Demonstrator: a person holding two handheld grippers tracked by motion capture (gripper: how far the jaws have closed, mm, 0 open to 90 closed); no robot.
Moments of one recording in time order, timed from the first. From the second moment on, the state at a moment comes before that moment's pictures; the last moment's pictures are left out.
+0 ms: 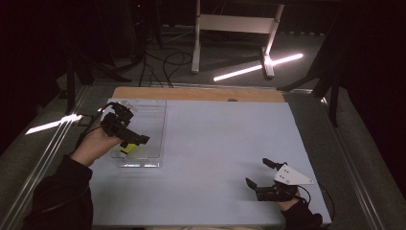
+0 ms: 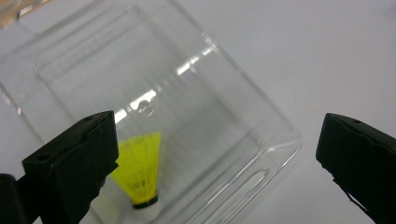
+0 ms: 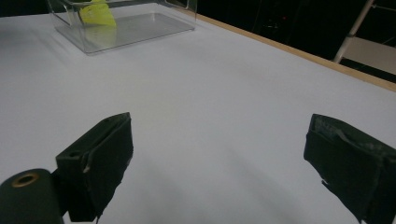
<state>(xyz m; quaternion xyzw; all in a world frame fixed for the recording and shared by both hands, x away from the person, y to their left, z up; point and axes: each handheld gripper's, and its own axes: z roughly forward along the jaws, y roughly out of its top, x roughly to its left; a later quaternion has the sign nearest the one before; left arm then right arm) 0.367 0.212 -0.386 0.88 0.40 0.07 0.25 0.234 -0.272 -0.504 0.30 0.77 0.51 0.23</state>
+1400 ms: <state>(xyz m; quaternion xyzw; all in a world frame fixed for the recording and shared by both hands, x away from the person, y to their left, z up) 0.335 0.084 -0.392 0.92 0.21 0.04 0.34 0.233 -0.273 -0.503 0.30 0.77 0.51 0.23</state>
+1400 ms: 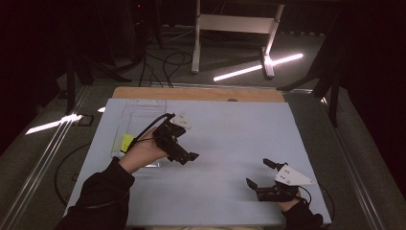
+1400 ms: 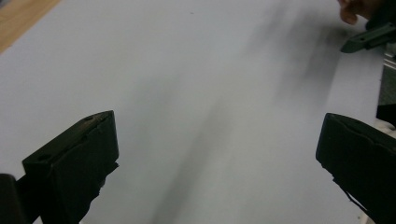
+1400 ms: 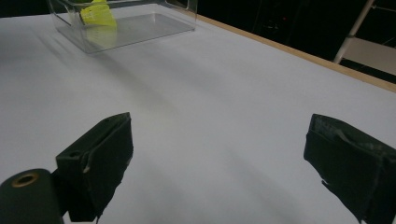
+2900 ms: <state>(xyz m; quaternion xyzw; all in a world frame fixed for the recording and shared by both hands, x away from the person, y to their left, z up) 0.264 0.127 -0.483 0.89 0.18 -0.01 0.42 0.233 -0.272 -0.503 0.30 0.78 0.50 0.23</state>
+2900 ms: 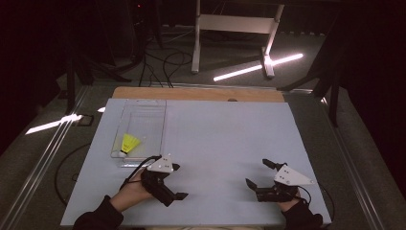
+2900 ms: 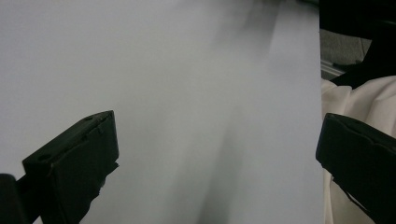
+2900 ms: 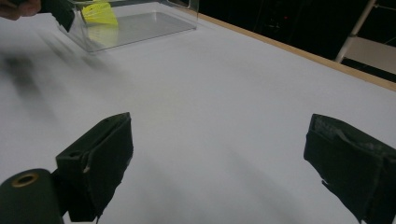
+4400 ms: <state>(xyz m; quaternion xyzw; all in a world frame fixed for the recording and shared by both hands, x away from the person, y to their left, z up) 0.238 0.192 -0.527 0.84 0.33 0.05 0.43 0.233 -0.272 -0.504 0.30 0.78 0.50 0.23</state>
